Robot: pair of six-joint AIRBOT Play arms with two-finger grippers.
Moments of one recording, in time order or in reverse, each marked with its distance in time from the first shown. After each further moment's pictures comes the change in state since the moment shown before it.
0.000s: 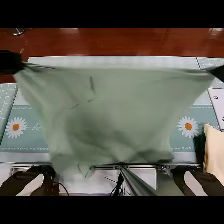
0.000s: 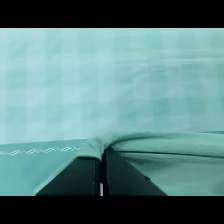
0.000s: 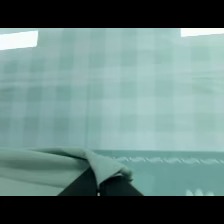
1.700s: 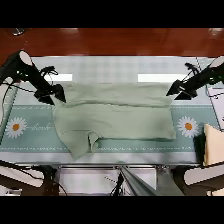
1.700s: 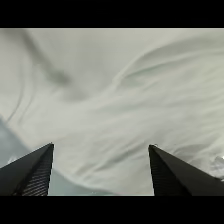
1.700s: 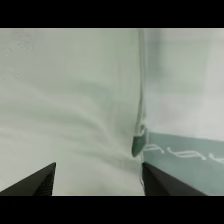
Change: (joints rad) left arm 0.132 -0.687 0.045 -0.208 -0.329 0.072; right arm -0.074 -0.831 0.147 0.086 0.184 -0.097
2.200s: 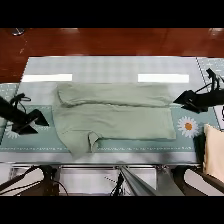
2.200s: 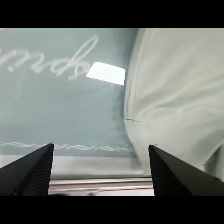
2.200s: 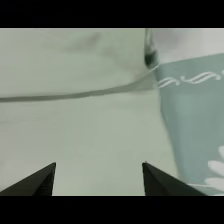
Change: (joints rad) left arm 0.360 0.497 -0.697 -0.063 0.161 0.019; right arm -0.097 0.558 -0.594 0.174 -0.249 -0.080
